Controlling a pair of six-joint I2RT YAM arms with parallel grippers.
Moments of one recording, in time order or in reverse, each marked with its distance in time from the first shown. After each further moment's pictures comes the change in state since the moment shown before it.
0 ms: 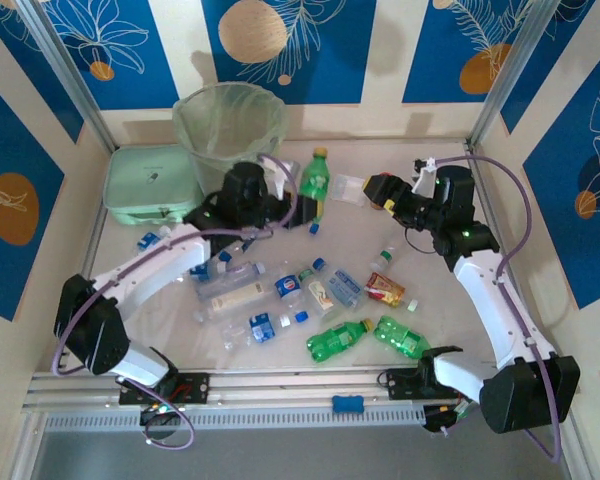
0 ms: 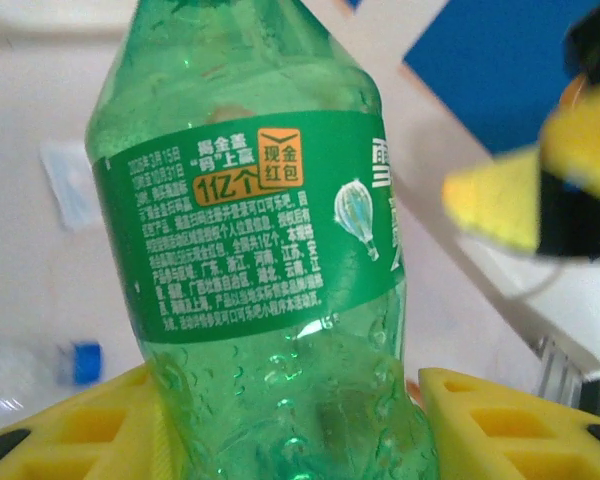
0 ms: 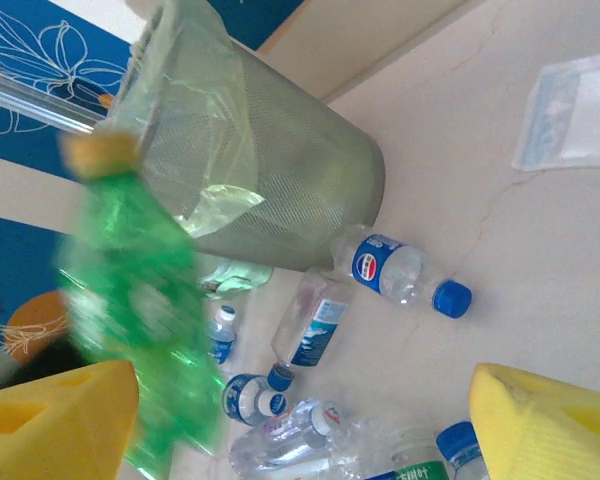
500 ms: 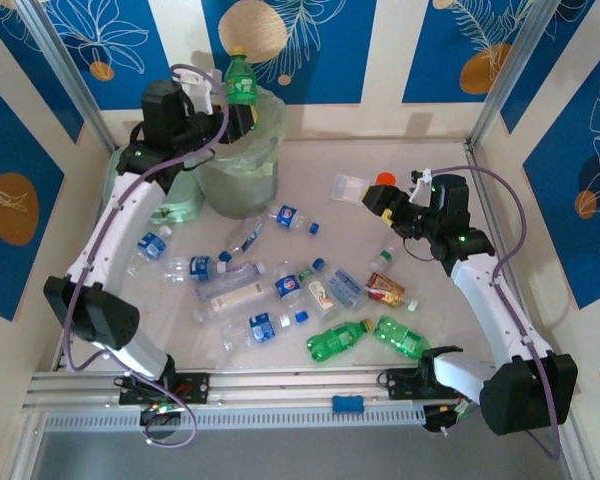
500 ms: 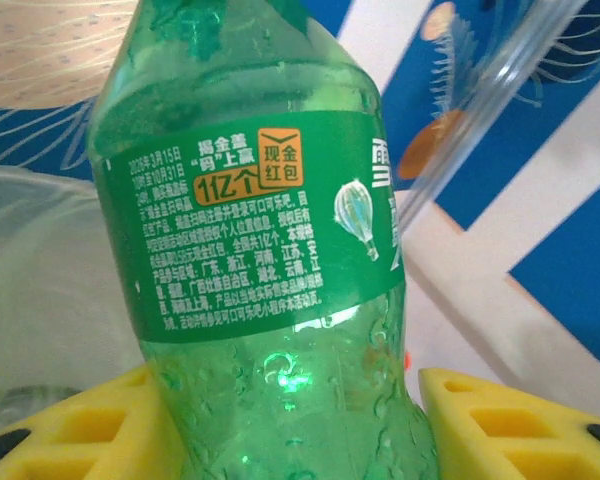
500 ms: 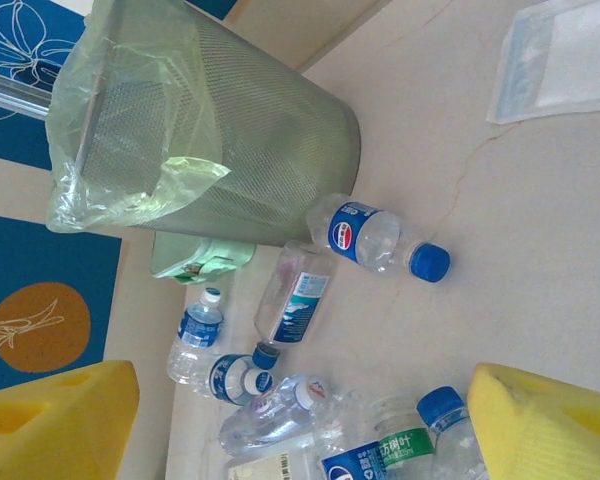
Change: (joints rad) left arm 0.371 0.146 0.517 -0.249 0.048 0.108; right arm -0.005 -0.013 -0.067 -0.006 -0.007 0.013
